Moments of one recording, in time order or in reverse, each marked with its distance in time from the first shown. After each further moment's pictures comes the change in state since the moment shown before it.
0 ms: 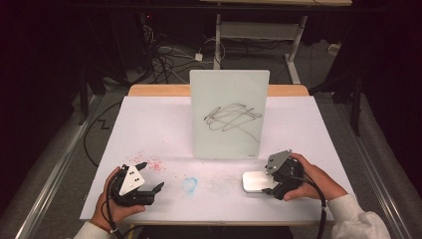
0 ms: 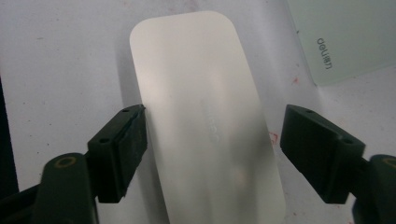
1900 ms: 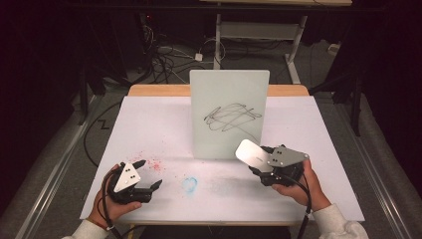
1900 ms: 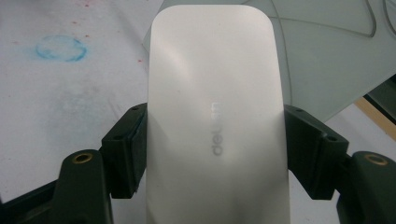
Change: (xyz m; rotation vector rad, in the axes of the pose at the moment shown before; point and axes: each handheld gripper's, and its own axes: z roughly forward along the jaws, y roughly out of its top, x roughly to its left) left arm 0.010 -0.001 -0.002 -0.035 -0.021 -0.017; right arm 0.020 0.018 -0.022 -0.423 -0.365 0.175
